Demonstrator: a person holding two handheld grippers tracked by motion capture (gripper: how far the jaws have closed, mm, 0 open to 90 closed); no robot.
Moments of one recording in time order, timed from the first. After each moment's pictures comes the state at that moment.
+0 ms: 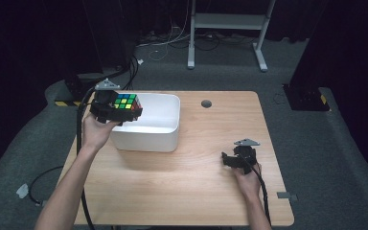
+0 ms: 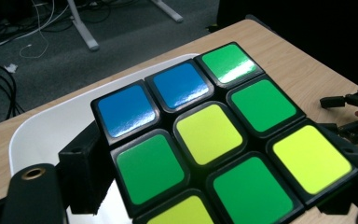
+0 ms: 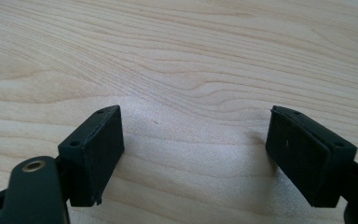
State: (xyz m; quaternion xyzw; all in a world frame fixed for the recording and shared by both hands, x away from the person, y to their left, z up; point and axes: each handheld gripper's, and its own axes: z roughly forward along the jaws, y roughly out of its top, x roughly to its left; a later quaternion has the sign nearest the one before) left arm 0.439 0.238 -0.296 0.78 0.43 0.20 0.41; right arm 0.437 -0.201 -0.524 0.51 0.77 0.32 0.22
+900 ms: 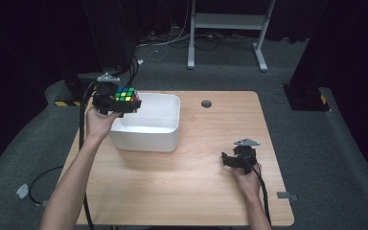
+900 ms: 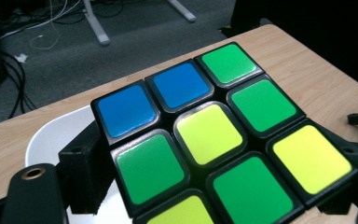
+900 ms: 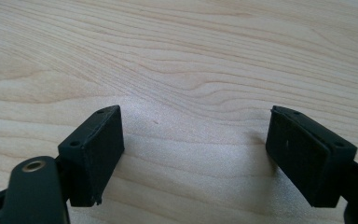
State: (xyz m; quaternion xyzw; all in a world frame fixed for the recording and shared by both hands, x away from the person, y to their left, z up) left arm 0.474 0.247 -0.308 0.77 0.46 0.20 0.40; right arm 0.437 -0.201 -0.524 0.51 0.77 0.32 0.22
